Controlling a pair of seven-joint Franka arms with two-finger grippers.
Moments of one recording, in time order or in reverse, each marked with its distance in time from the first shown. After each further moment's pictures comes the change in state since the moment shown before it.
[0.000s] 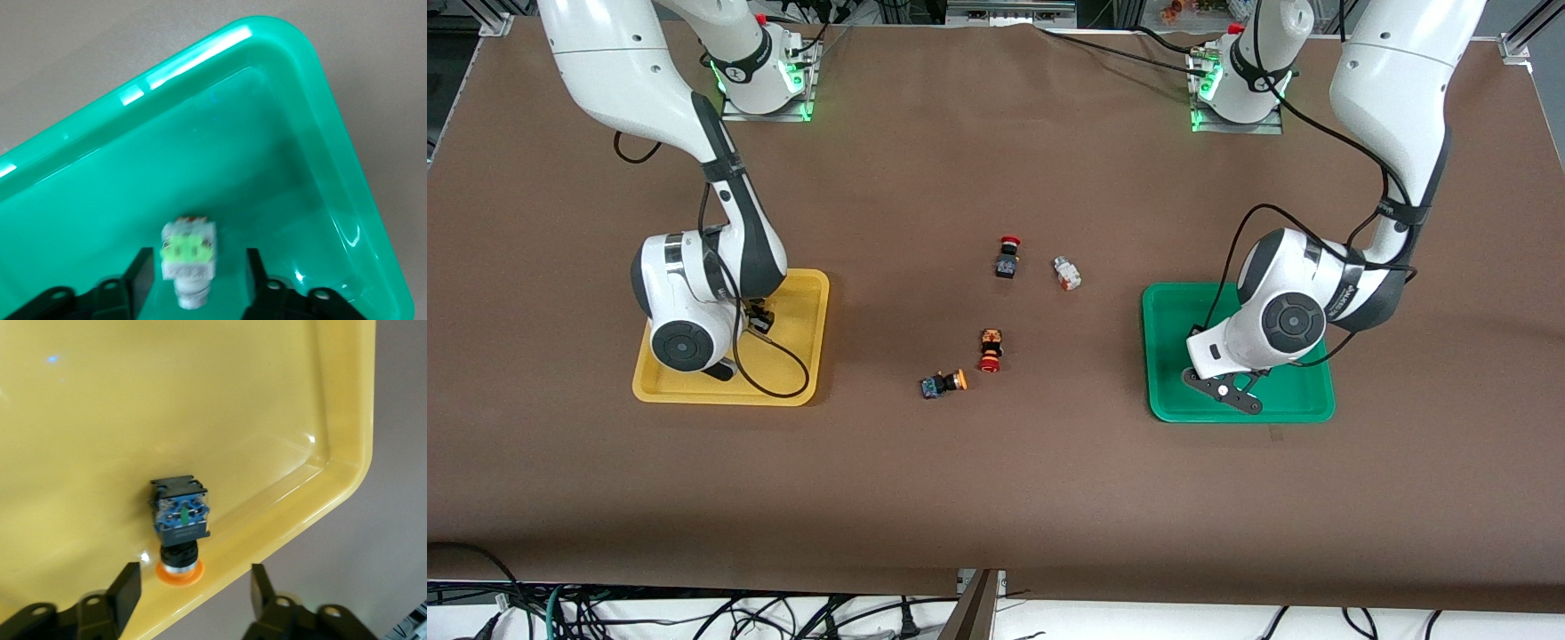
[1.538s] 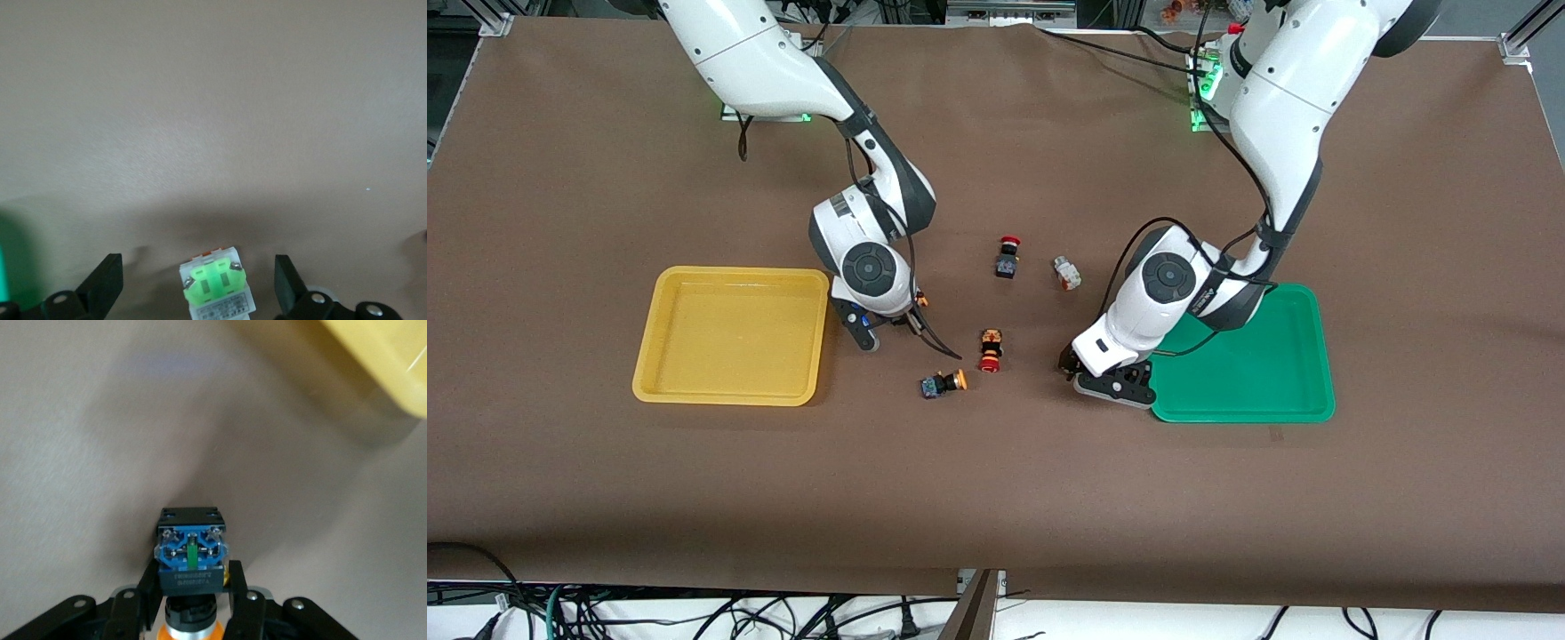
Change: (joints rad) left arm -0.221 0.171 -0.018 0.063 -0.015 0.493 -0.483; right arm 0.186 0.073 0.217 -0.030 0.079 0.404 0.820
